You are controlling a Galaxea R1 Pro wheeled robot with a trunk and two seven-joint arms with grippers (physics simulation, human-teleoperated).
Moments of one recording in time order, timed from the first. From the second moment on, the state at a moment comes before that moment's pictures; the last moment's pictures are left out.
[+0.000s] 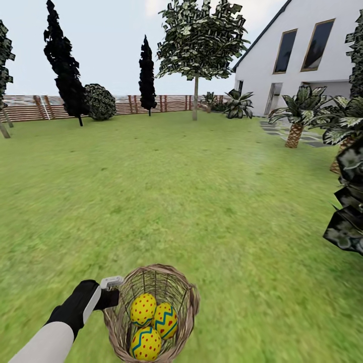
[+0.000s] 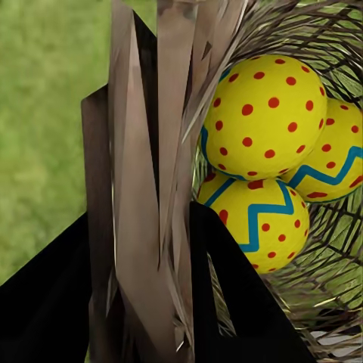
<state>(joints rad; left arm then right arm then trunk) -0.62 0.08 0.12 -0.58 0.04 0.72 -0.07 -0.20 -0.06 -0.09 0.05 0.34 -0.06 0.13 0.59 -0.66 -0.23</state>
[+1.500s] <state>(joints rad) -0.62 0.07 0.11 -0.58 0.04 0.72 -0.07 -0.20 -0.06 -0.09 0.05 0.34 -0.06 0.13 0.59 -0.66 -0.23</state>
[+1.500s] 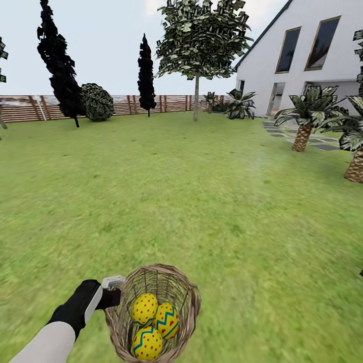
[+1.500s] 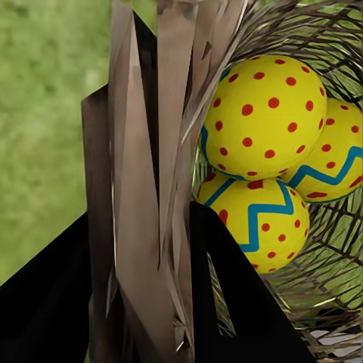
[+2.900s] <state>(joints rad) -0.62 0.07 0.11 -0.59 0.04 0.72 -0.07 -0.20 -0.06 -0.09 0.05 0.34 -0.06 0.13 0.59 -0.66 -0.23</state>
